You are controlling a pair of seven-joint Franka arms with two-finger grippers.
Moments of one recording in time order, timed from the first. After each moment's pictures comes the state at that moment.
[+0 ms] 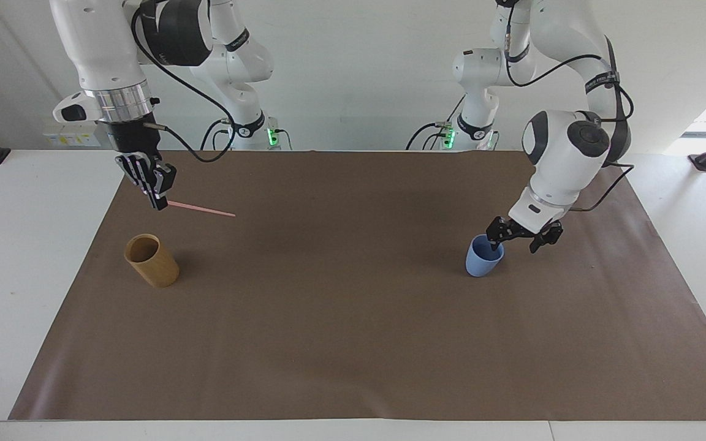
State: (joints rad) left arm -0.09 0.17 -0.10 -1.98 -0.01 2.17 -0.09; right arm 0.00 -0.05 -0.01 -1.76 0.01 2.04 0.52
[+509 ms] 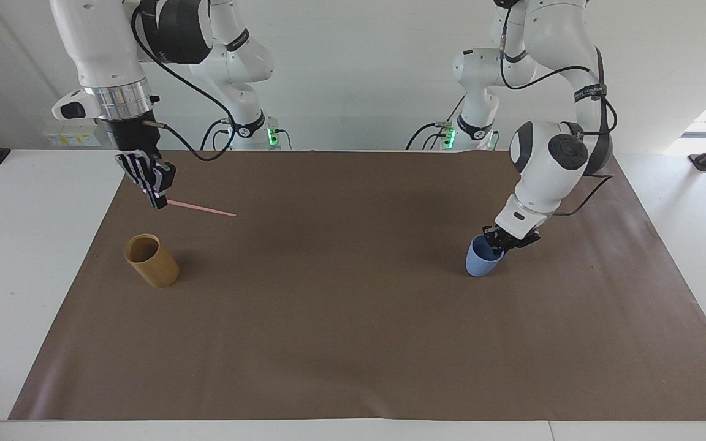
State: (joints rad) left arm -0.10 0.17 -0.10 -1.98 -0.01 2.18 -0.11; right arm 0.01 -0.05 -0.01 -1.76 -0.03 2.03 0.53
